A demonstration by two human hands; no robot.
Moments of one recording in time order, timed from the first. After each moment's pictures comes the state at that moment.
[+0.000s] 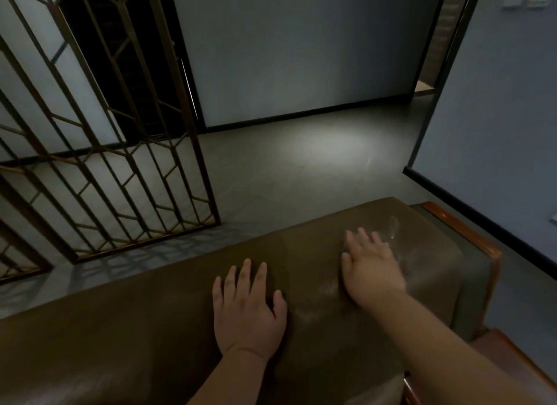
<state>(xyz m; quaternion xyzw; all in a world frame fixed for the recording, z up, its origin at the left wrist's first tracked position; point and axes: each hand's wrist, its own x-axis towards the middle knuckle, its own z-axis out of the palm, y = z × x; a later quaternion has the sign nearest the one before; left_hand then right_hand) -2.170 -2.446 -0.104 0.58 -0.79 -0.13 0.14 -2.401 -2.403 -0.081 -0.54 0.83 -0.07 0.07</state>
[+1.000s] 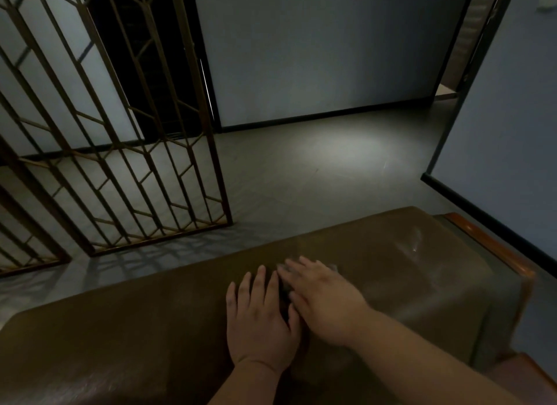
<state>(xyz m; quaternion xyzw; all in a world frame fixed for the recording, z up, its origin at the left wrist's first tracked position) -2.163 -2.433 -0.129 0.60 -0.79 -0.04 0.09 -2.325 -2.427 -0.082 -0.78 0.62 -0.04 0.10</state>
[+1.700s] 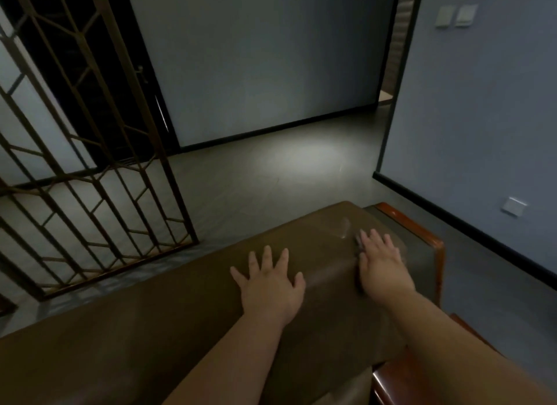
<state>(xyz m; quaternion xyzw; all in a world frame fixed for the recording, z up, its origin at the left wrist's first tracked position) -2.277 -2.431 -0.073 0.53 -0.84 -0.14 0.01 -2.487 -2.342 -0.093 -0.46 0.87 -0.18 0.07</state>
